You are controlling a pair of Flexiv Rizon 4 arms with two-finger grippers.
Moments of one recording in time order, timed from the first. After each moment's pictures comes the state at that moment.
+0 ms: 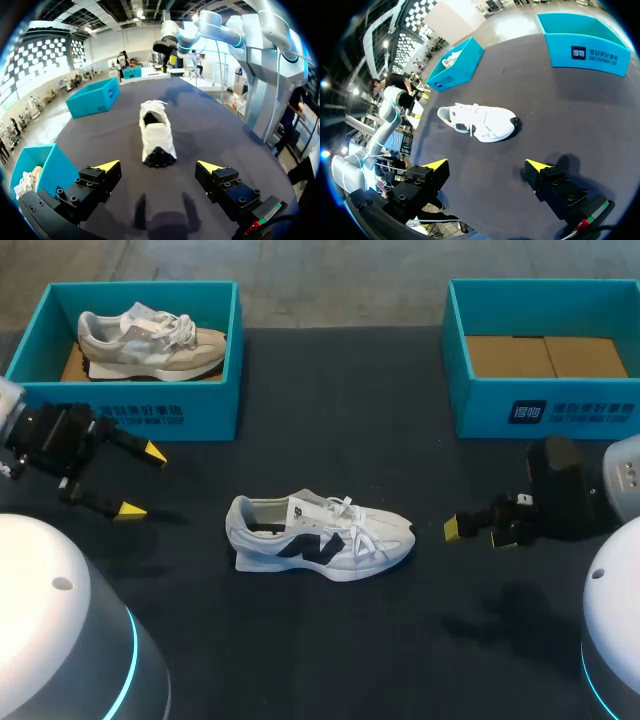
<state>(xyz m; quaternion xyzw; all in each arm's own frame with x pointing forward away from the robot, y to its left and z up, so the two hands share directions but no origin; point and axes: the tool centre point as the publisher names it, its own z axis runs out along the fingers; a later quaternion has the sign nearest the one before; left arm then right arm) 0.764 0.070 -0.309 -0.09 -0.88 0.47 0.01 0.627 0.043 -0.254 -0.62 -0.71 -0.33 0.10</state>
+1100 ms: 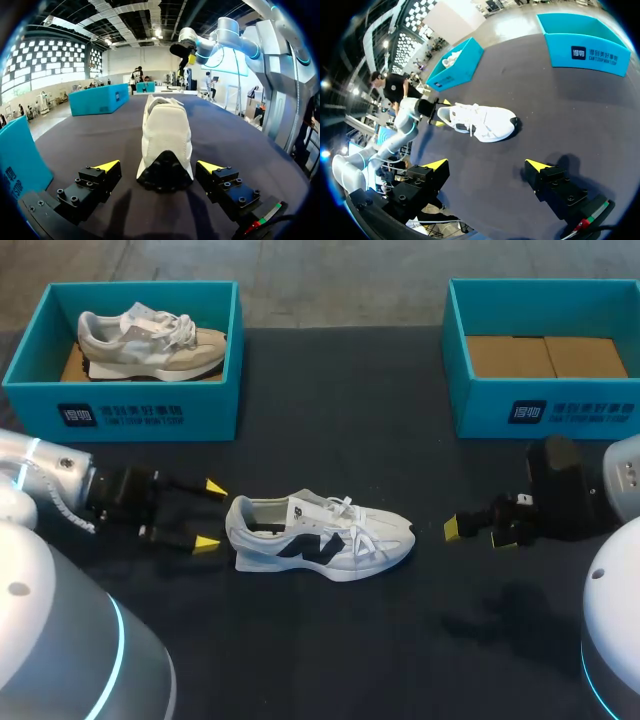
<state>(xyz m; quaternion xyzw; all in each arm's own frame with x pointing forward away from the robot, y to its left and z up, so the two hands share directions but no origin) 0.760 -0.018 -0.394 -0.02 -0.83 0.56 0.02 0.627 0.043 -0.254 -0.62 -0.71 -0.33 0.10</state>
